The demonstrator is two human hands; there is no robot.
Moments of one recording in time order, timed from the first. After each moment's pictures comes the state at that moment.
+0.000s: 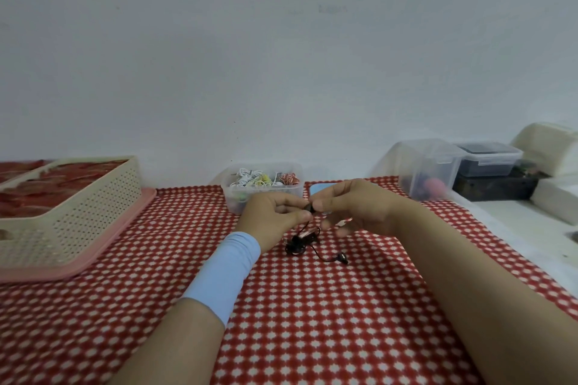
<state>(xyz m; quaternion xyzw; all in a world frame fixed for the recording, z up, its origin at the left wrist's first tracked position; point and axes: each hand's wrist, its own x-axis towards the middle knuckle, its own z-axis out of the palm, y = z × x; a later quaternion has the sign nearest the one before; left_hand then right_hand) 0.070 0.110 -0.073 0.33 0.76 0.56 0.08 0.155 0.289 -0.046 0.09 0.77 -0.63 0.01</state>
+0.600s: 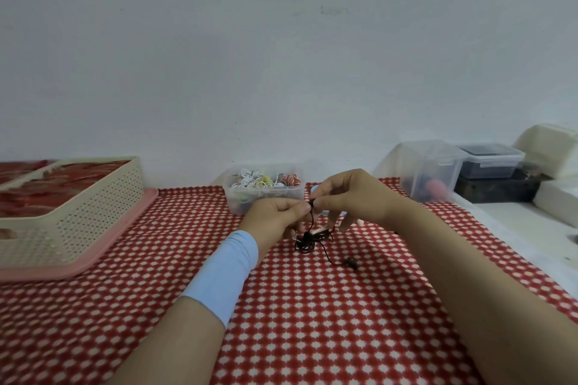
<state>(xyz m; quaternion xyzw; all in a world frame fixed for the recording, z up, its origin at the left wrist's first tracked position) 0.070 0.114 -0.076 0.28 0.71 0.61 0.19 0.157 0.286 -0.037 0.03 0.86 -0.51 -0.08</state>
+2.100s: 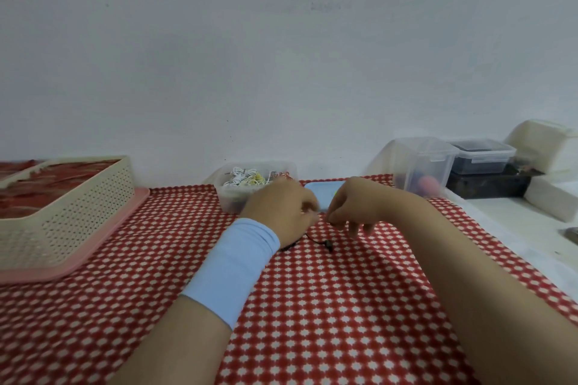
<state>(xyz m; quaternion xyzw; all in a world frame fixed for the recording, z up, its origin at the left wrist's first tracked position) 0.090 0.128 -0.042 0.45 0.87 0.15 -0.12 0.156 0.303 -0.034 0.16 0.94 -0.28 0.05</state>
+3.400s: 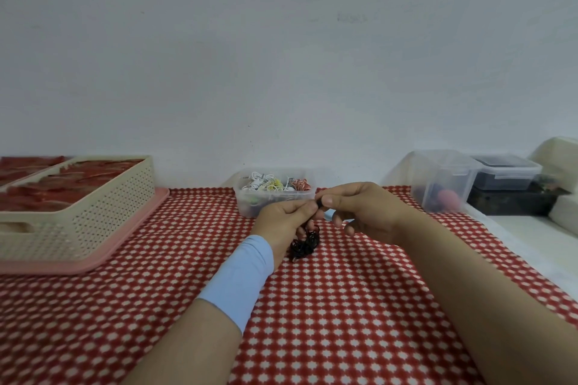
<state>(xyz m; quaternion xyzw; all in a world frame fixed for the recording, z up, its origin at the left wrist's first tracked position) 0.073 0.118 -0.081 0.23 0.66 0.70 0.18 0.150 0.279 -0.044 0.07 0.73 -0.67 -0.05</state>
